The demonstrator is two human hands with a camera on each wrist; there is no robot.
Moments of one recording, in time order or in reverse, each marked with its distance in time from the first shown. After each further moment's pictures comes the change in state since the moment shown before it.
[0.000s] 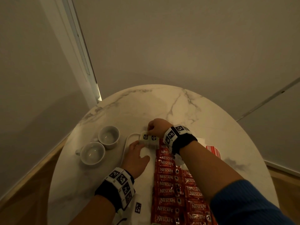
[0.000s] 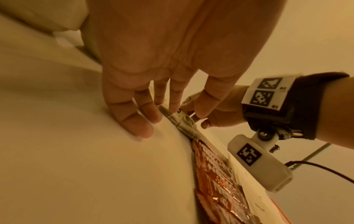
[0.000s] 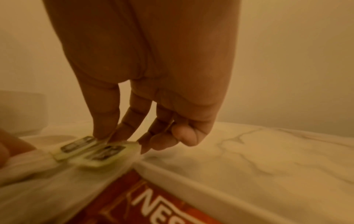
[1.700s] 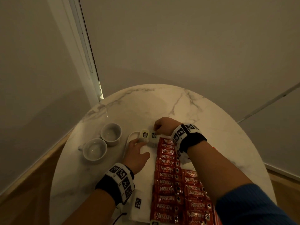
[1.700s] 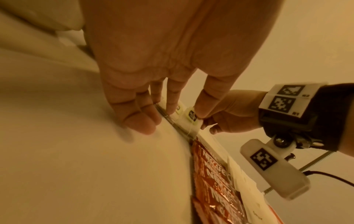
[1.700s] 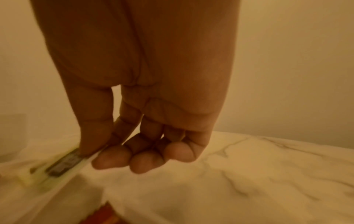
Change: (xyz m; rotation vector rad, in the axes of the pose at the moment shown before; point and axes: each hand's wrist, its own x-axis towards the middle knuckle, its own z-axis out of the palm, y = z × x) left_hand 0.000 0.002 -0.004 -0.050 0.027 -0.044; right_hand -0.017 0.007 -0.016 0.031 -0.045 0.033
